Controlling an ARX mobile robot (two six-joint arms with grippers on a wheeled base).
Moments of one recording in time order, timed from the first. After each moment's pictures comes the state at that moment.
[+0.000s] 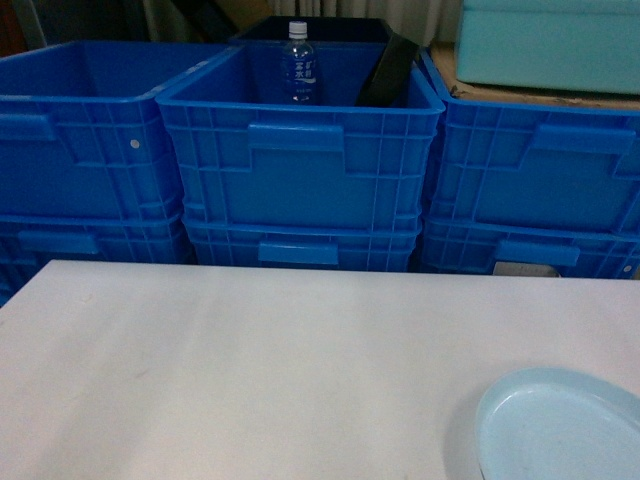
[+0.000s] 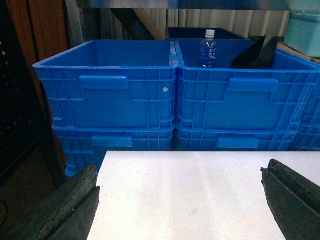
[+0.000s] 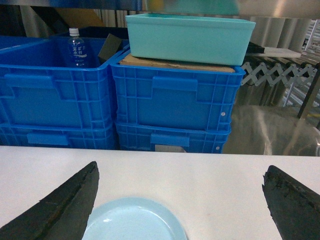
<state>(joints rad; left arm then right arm) 0.00 0.01 0.01 -0.01 0.00 0.00 0.00 0.00 0.01 -0.01 0.00 -0.01</state>
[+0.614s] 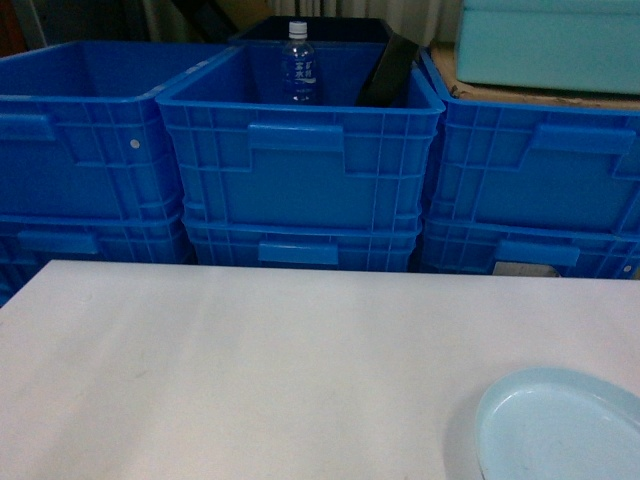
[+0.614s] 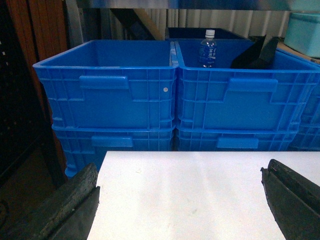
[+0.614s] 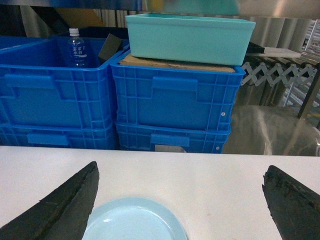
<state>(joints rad) 0.00 0.01 0.01 -0.01 0.00 0.00 0.00 0.00 0.01 -0.01 0.00 -0.01</state>
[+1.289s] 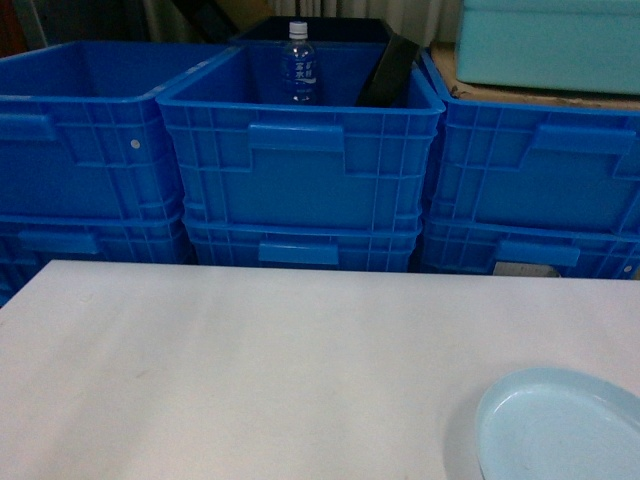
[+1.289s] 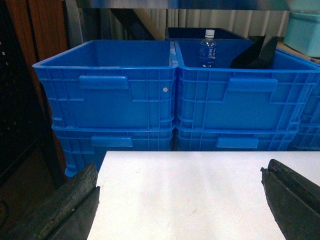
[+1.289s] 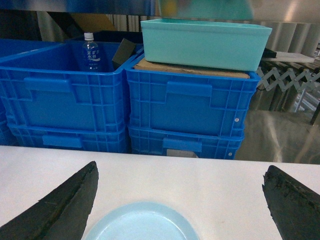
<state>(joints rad) 0.00 0.01 0.01 -0.01 0.00 0.00 0.14 0.06 0.01 0.06 0.10 -0.01</state>
